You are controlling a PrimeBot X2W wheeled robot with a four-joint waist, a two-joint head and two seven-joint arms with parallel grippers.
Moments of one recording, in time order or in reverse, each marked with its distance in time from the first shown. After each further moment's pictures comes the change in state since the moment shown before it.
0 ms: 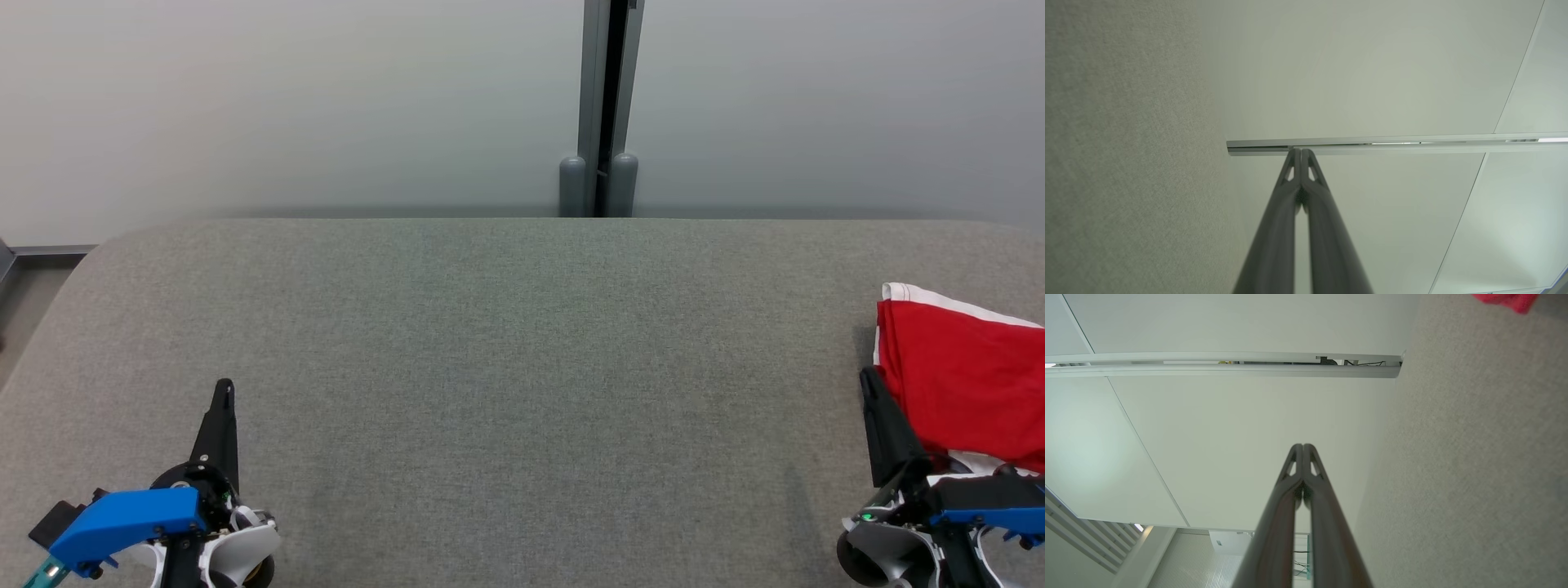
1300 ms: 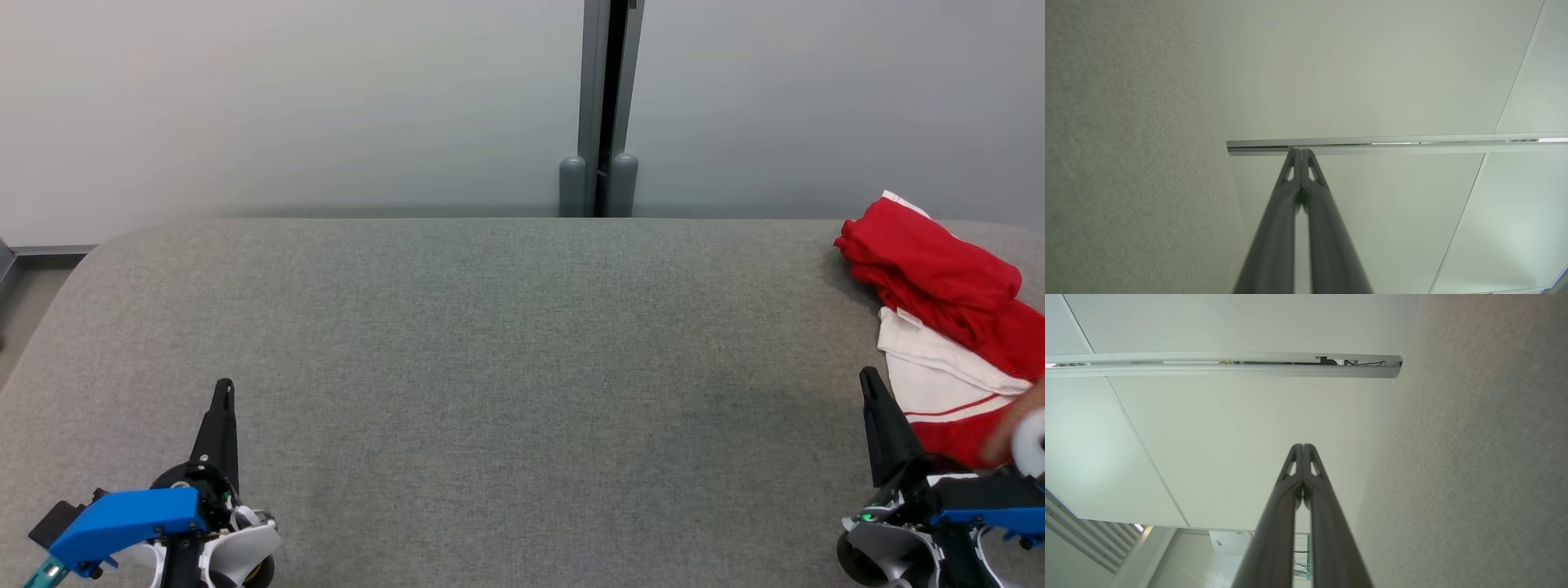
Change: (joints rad) left arm 0.000 0.000 0.000 0.000 0.000 0.000 0.000; right arm 0.000 0.000 0.000 0.000 0.000 0.000 0.000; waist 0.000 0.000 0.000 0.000
